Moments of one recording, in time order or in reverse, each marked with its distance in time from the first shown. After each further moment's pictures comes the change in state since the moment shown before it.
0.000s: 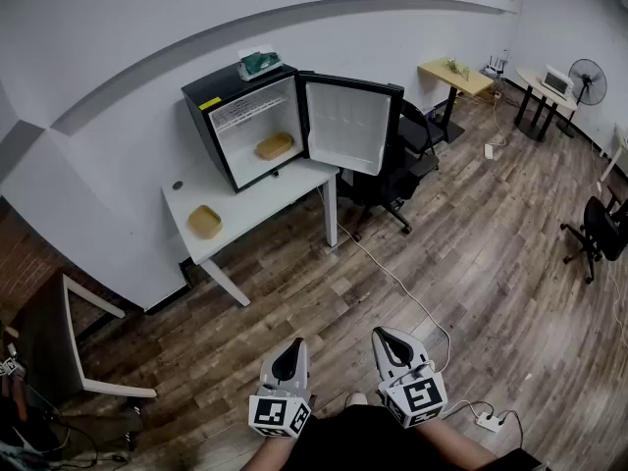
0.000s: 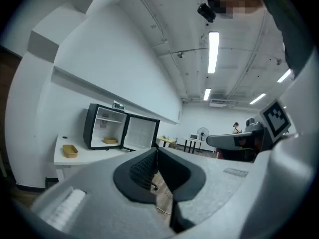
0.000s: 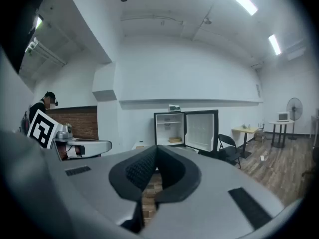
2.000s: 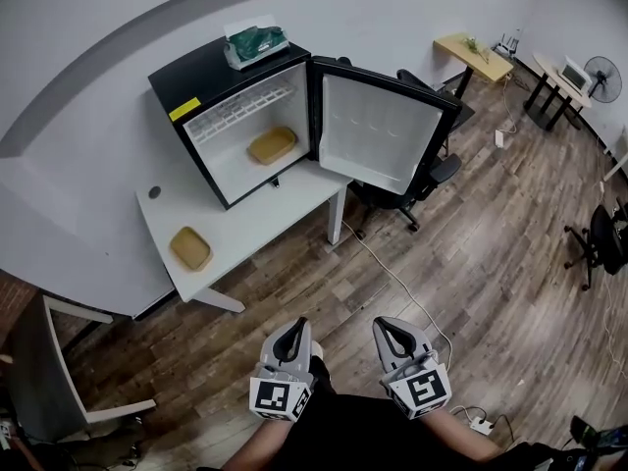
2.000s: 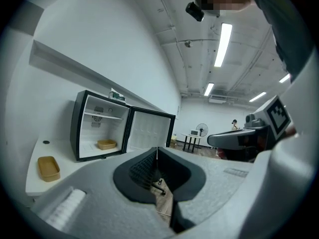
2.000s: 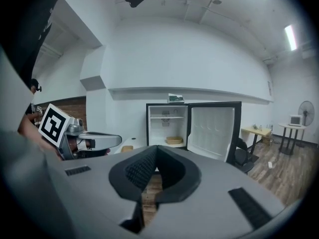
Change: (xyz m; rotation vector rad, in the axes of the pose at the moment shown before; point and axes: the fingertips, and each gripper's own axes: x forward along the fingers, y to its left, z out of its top) left arm 0.256 0.168 0.020 0.007 0.057 -0.065; right arm 0.277 -0.090 0.022 -0.053 0.082 0.052
